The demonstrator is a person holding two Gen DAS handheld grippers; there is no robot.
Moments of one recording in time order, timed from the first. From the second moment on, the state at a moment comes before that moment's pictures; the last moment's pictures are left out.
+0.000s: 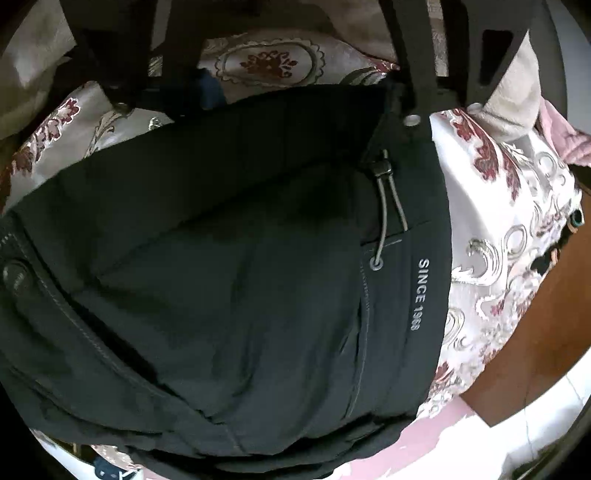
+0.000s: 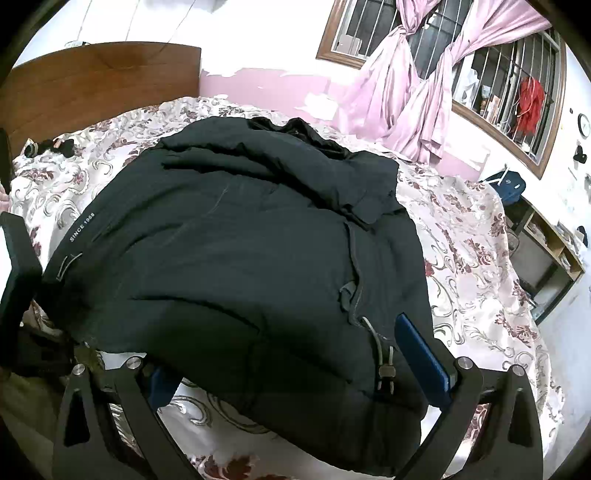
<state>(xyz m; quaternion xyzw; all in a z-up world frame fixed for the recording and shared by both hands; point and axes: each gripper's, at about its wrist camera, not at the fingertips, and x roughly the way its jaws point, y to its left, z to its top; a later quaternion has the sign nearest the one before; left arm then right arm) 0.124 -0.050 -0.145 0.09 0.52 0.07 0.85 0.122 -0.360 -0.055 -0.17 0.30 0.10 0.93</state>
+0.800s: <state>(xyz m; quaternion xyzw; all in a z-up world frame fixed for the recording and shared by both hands) 0.100 -0.013 -0.086 0.09 0.37 0.08 0.92 0.121 -0.345 -0.114 -0.34 0.36 0.02 0.87</state>
